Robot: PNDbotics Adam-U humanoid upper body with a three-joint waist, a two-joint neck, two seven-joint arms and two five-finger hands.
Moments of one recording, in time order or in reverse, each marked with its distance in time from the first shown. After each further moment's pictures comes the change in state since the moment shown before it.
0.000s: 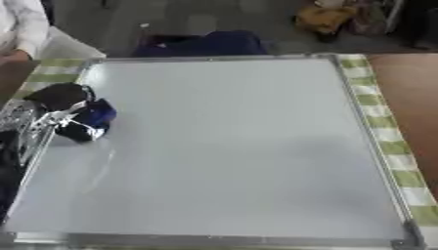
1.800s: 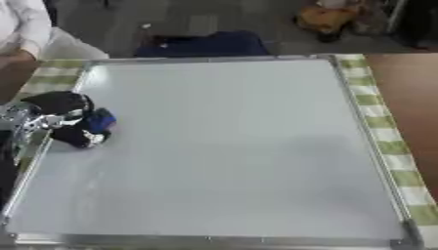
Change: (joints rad) left arm 0.011 0.017 0.006 0.018 0.016 -0.081 -0.127; right arm 0.001 0.001 0.000 0.000 0.000 0.023 -0.010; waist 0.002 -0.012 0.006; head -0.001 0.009
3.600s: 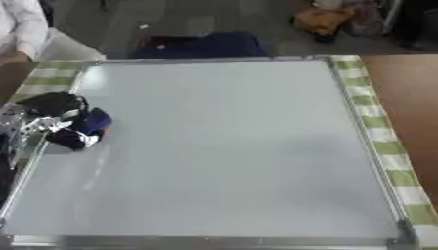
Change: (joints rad) left arm 0.008 0.003 0.000 0.004 -0.055 0.041 0.113; right arm 0.000 0.000 0.000 0.000 0.000 0.006 -0.010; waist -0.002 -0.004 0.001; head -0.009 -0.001
